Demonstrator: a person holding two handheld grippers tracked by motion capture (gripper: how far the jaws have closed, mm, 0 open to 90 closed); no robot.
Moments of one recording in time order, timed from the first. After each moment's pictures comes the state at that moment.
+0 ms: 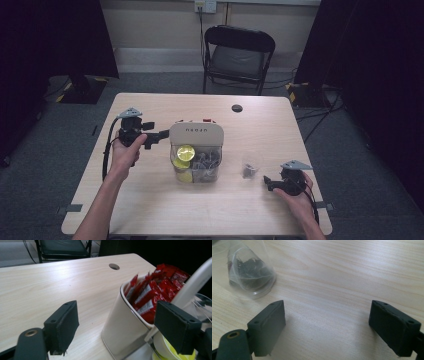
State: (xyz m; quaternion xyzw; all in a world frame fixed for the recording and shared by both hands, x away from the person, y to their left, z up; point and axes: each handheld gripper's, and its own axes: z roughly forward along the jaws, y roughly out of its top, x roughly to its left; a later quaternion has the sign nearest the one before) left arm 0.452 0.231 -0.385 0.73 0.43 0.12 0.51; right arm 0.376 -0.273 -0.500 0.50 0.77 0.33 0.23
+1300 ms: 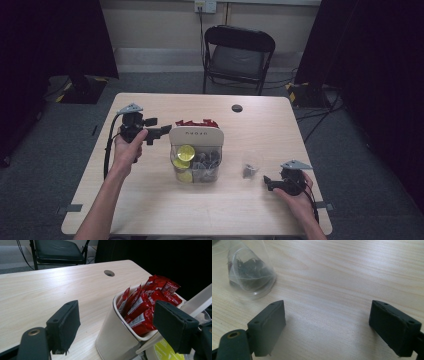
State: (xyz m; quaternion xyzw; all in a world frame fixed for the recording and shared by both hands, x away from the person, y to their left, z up) left arm 0.455 0.227 -0.373 0.73 0.42 0.12 0.52; right arm 0.376 -0.273 -0.500 0.50 0.77 0.33 0.23
